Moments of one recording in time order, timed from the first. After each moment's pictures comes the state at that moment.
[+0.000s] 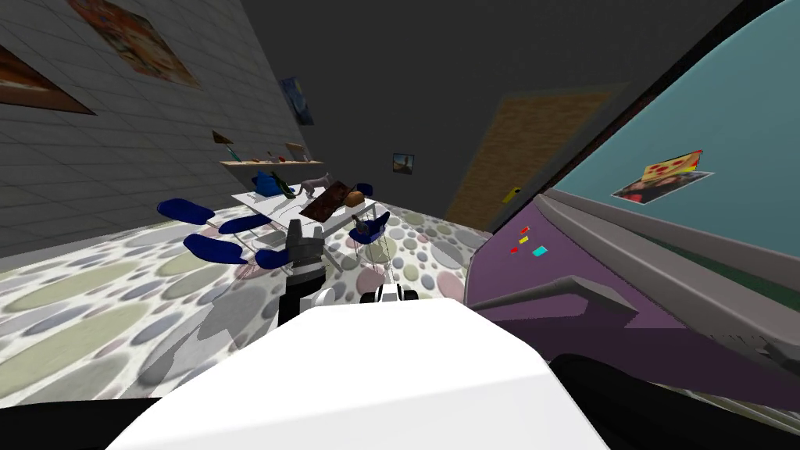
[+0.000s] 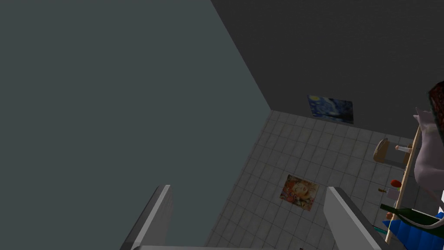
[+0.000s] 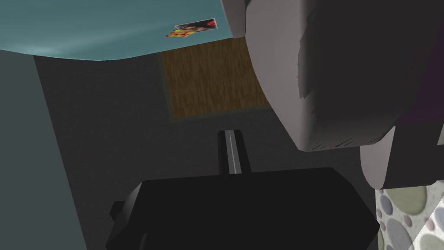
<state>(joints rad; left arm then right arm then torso) 0.53 -0.02 0.01 -2.21 0.10 -0.52 -0.11 1.47 -0.28 -1.18 -2.39 0.30 0.16 1.25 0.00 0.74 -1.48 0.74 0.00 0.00</state>
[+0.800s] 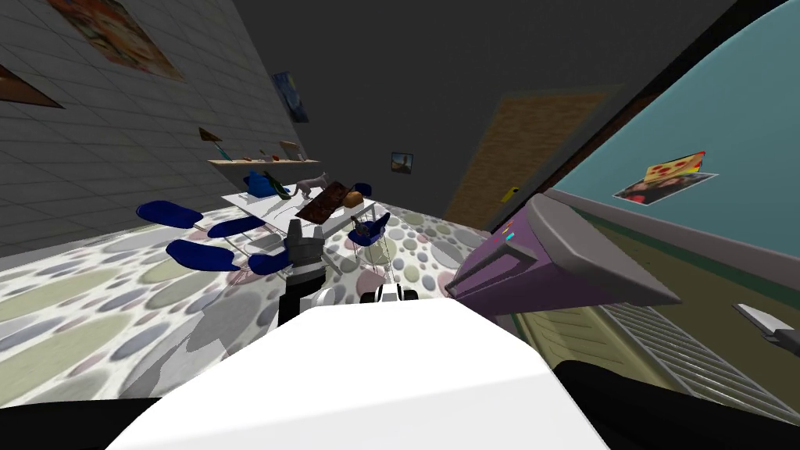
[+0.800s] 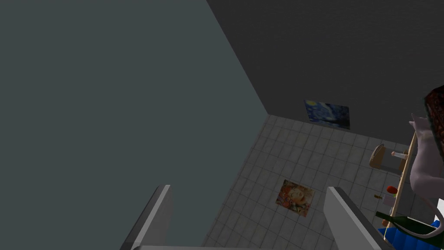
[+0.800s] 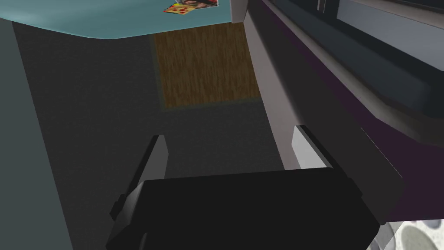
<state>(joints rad) 0.53 -0.02 0.01 -2.21 0.10 -0.52 -0.11 1.57 -0.33 -1.25 -2.44 0.25 0.17 1.21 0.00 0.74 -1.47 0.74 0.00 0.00</state>
